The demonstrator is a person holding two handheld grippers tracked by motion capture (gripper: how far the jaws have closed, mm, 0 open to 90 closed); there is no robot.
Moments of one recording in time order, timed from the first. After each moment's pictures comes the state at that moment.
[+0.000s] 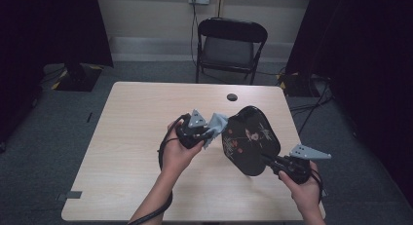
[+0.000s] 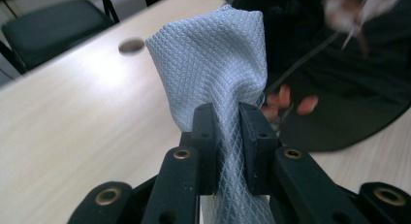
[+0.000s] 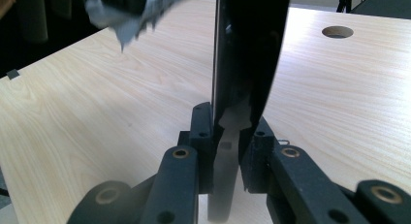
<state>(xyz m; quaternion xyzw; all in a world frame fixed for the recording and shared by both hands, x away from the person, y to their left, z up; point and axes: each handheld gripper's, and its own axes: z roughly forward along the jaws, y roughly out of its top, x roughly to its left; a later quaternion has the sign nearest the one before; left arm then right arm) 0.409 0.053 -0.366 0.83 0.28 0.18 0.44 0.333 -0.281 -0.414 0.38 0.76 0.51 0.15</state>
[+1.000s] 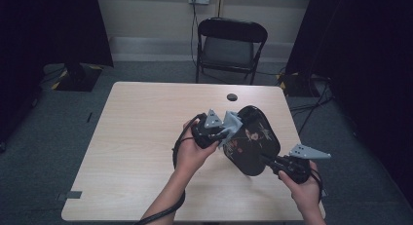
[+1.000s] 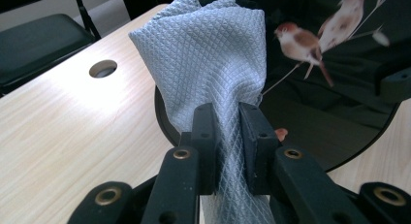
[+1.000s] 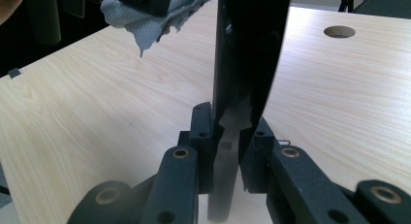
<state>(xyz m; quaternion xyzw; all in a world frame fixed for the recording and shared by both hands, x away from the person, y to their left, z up) 0.409 0.017 -0.373 0.84 0.25 0.17 0.45 0.334 -0.281 -0.414 0.38 0.76 0.51 0.15</state>
